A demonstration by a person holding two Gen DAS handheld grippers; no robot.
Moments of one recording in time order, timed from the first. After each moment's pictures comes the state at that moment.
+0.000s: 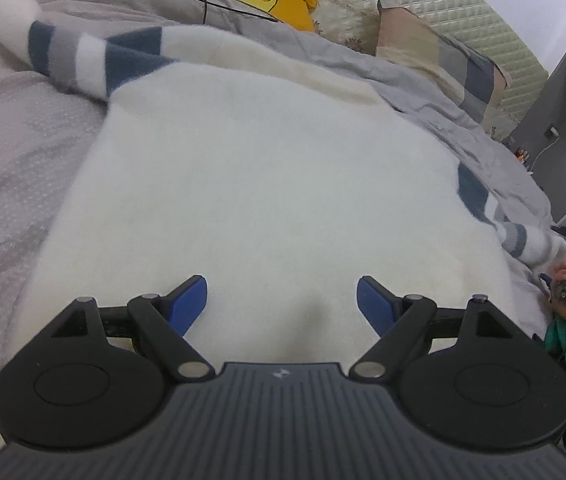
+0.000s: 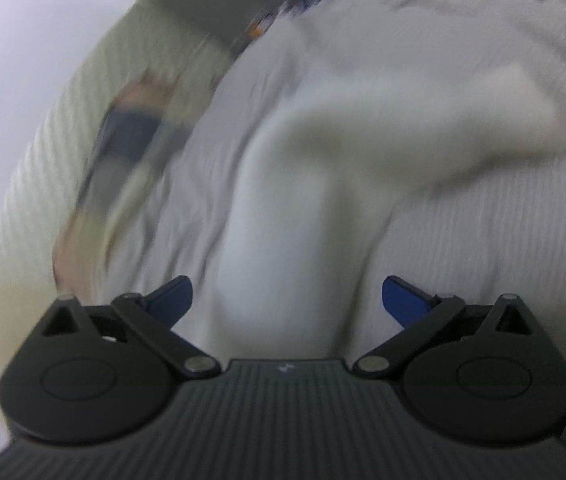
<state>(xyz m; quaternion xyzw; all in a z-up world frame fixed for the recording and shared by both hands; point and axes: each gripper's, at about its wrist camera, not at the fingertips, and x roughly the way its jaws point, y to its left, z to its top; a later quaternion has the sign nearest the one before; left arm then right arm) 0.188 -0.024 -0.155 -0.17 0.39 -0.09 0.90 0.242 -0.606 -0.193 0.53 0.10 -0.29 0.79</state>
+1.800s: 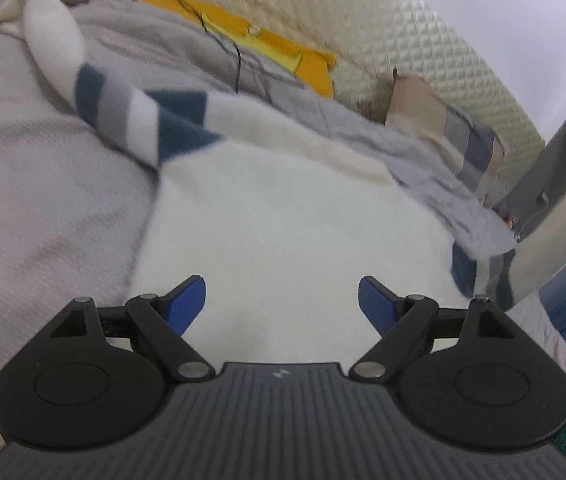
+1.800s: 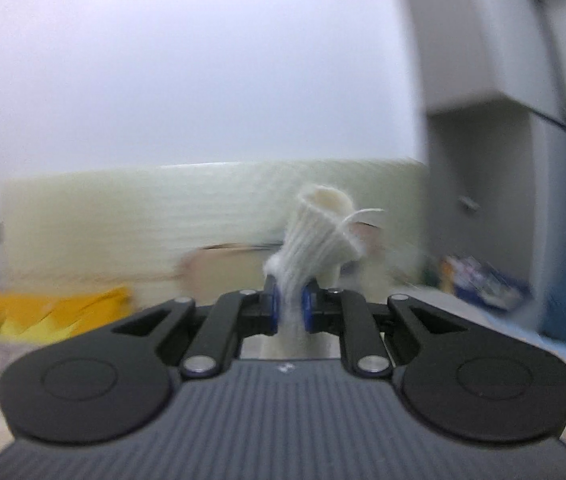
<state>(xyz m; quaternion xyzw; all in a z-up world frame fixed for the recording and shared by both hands) 0.190 0.051 -0.113 -0.23 0.33 -0.07 0.91 0.257 -0.334 0.096 -0.01 0.04 -0.13 0.99</state>
